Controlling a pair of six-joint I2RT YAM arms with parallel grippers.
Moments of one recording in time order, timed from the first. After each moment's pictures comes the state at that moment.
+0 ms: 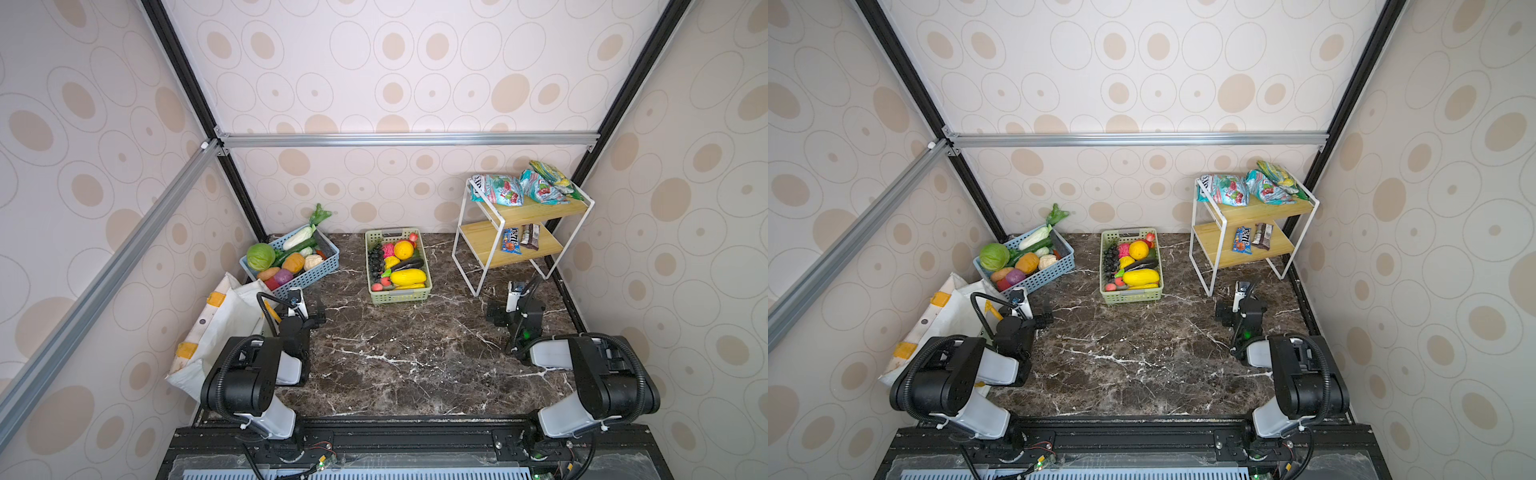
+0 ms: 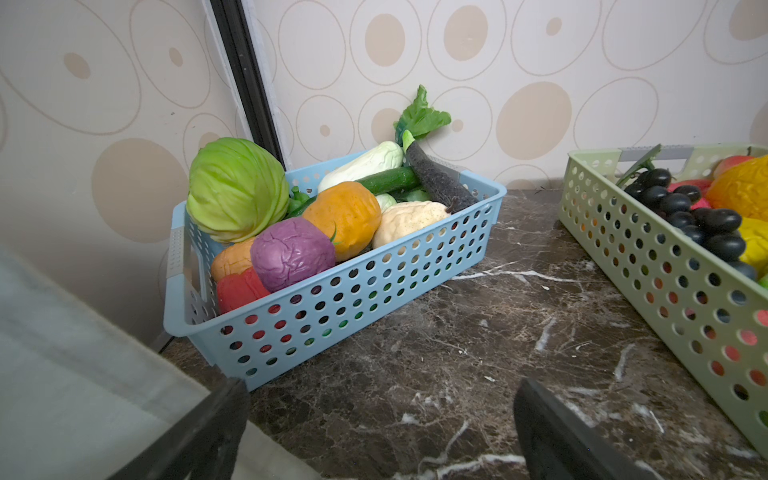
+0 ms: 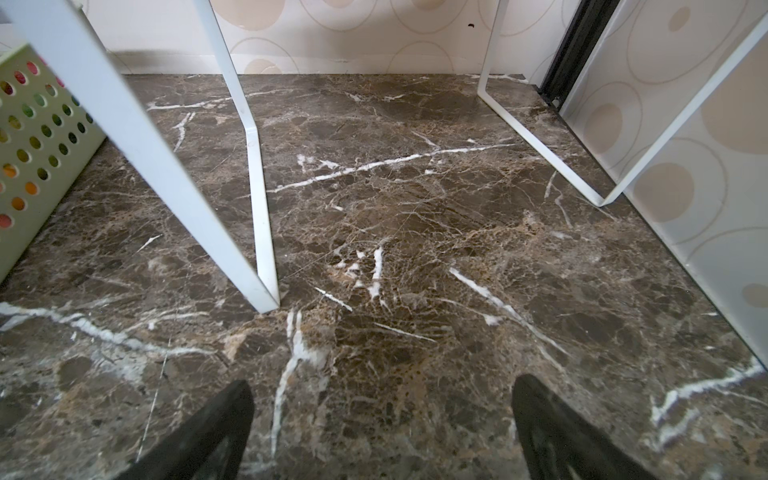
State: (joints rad) left arm -0.03 1.58 0.22 1.23 -0.21 0.03; right arm 0.03 1.54 0.40 0.70 0.10 0.01
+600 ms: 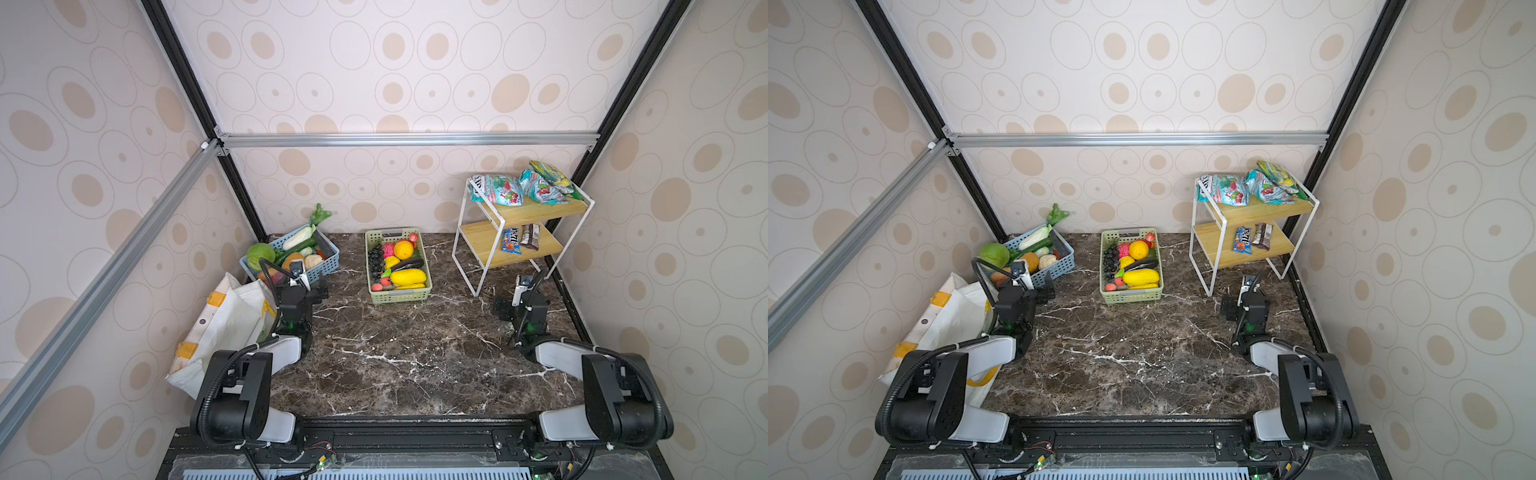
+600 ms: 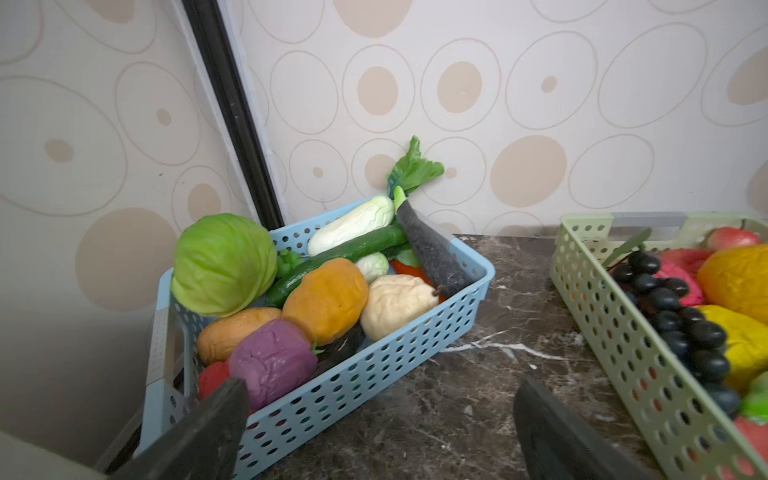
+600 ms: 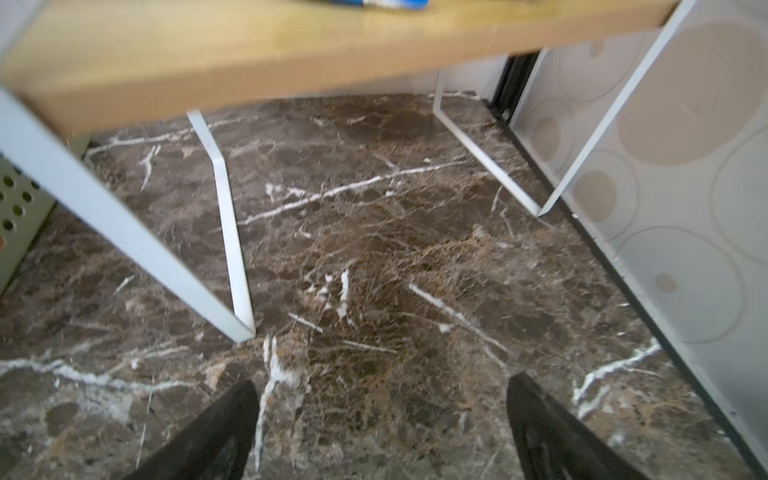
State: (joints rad) left arm -0.10 1.42 0.54 0.74 -0.25 0.01; right arm 0.03 1.37 0.49 0.45 0.22 0.05
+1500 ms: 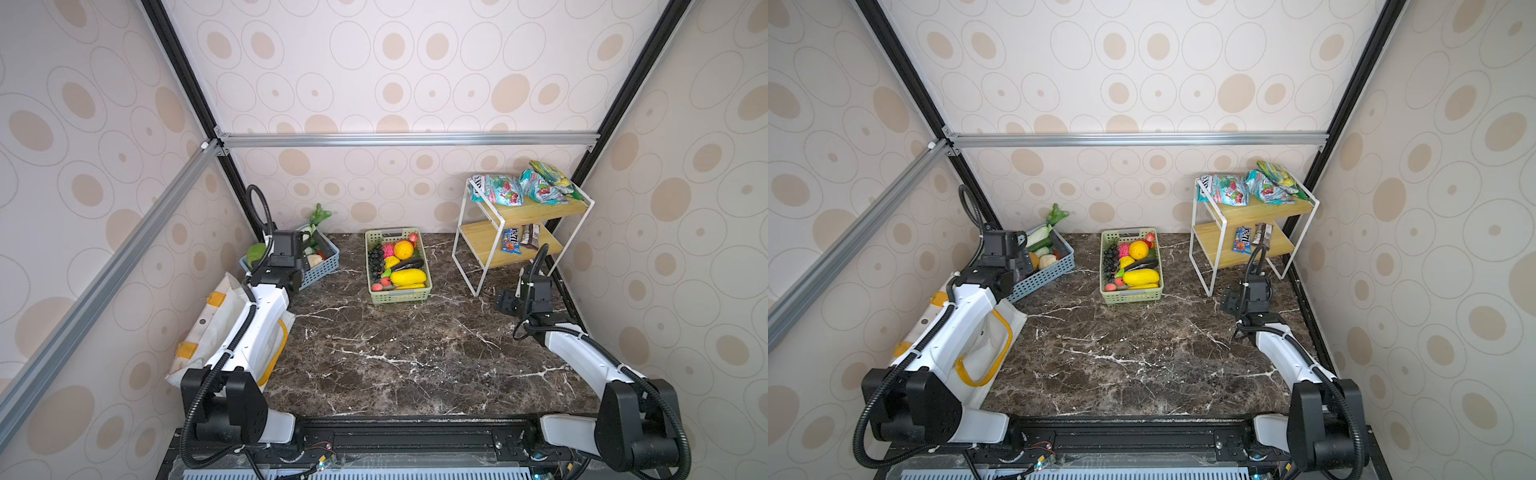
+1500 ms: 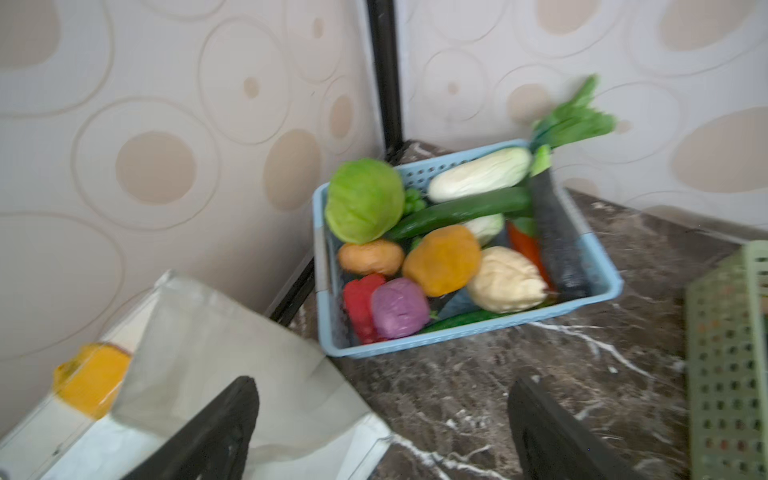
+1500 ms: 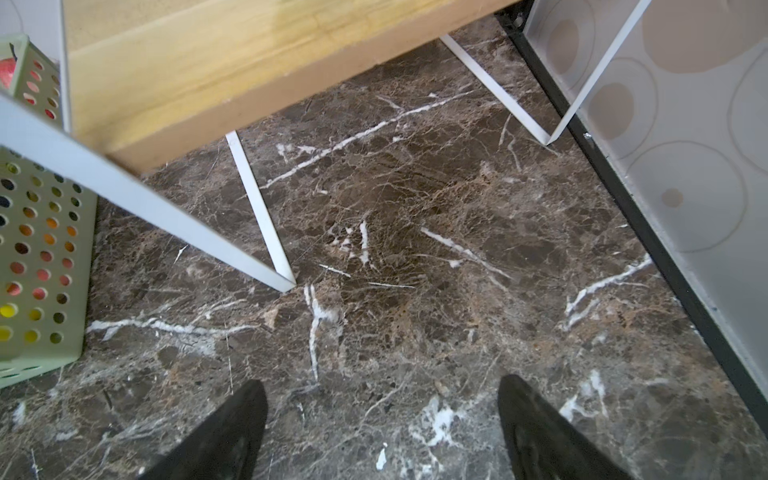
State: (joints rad) left arm -0.03 1.41 1.26 -0.55 -0.57 -0.31; right arm 0.07 1.27 0.73 -0.16 0.19 0.24
